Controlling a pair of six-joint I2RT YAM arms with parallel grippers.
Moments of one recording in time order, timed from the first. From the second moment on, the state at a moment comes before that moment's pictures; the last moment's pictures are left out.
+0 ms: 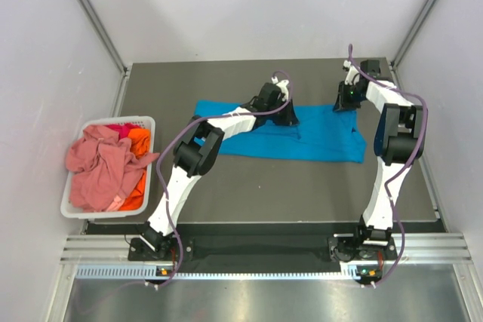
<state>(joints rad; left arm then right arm) -0.66 2.44 1.86 0.02 0.35 -0.54 -0.09 2.17 1.68 -0.56 -0.37 -0.06</state>
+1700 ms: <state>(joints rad) -0.67 2.34 1.74 0.04 0.21 -0.64 -0.03 2.12 1.65 -0.44 -0.33 -0.16</state>
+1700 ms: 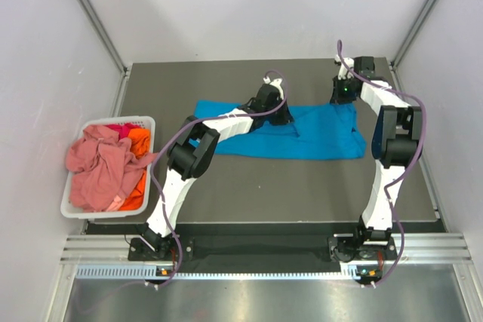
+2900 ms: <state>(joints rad) -0.68 2.17 1.76 -0.31 0.04 -0.53 -0.04 1.79 1.55 -0.74 0.08 0.33</state>
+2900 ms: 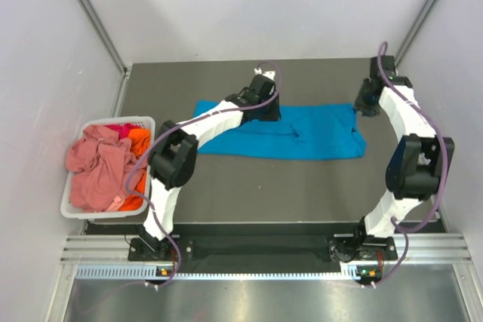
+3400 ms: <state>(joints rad) -0.59 1.90 1.36 -0.40 -0.02 -0.52 -0.16 1.62 1.15 -0.82 0.12 0.64</state>
